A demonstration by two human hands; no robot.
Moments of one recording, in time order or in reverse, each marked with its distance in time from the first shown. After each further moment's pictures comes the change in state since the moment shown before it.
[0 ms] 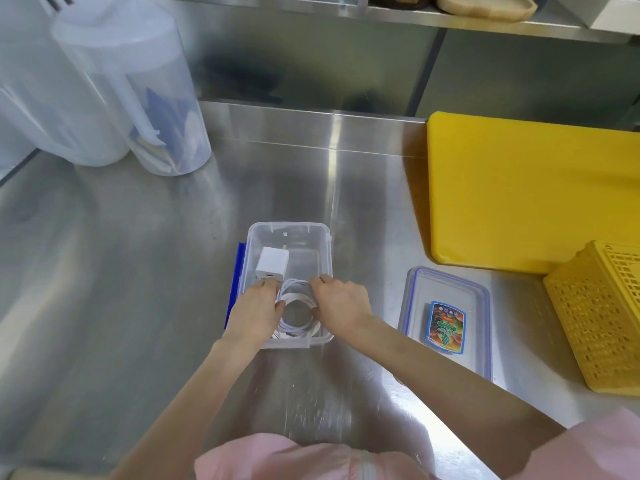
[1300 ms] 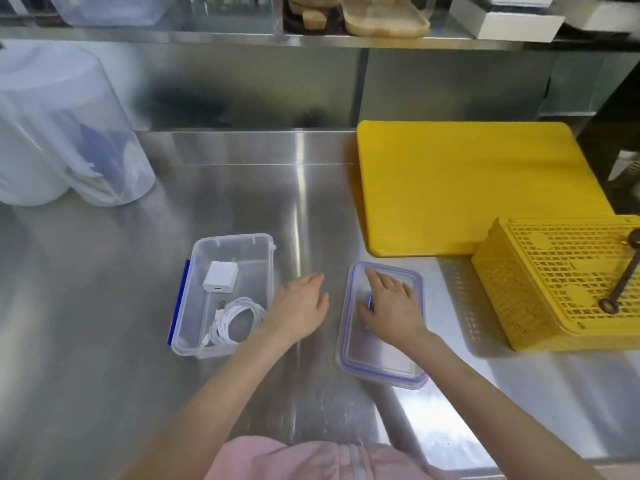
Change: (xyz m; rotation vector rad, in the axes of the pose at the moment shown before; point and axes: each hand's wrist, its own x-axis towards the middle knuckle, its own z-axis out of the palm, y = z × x) left_hand -0.006 0.132 0.038 0.056 -0.083 0.367; right_hand -0.097 0.130 -0.001 0.202 0.181 0.365
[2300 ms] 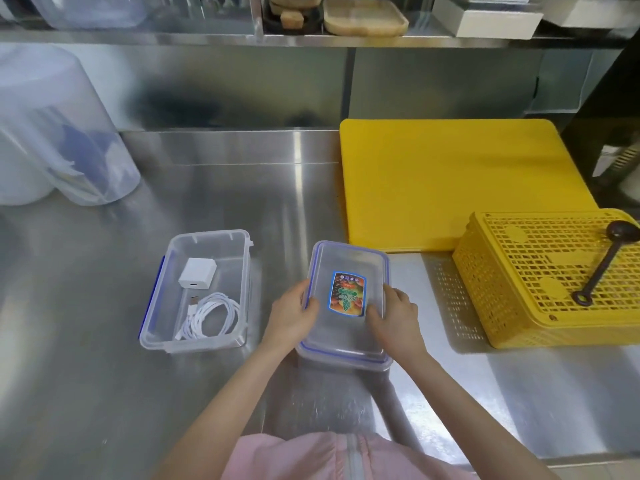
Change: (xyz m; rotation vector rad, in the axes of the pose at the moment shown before) left_hand -0.008 0.034 0.038 -0.560 0.177 -0.261; right_hand -0.023 0.044 0.014 0.455 0.058 0.257
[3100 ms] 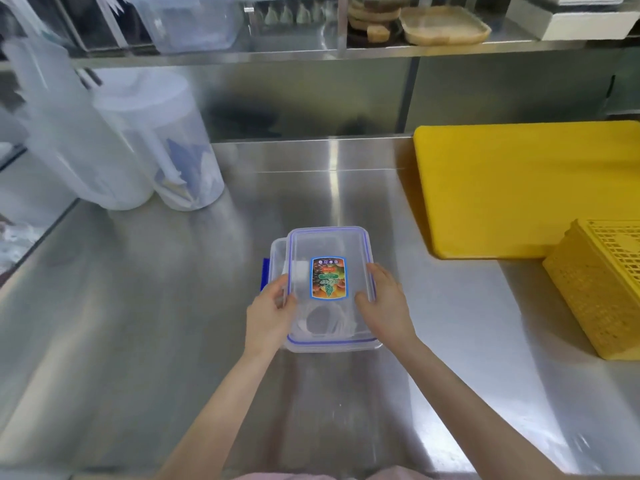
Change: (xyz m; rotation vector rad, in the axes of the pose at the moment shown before) left_hand -0.027 -0.070 -0.163 -0.181 0.270 -0.112; right_hand -0.035 -0.156 0.083 0.280 0.040 -0.234
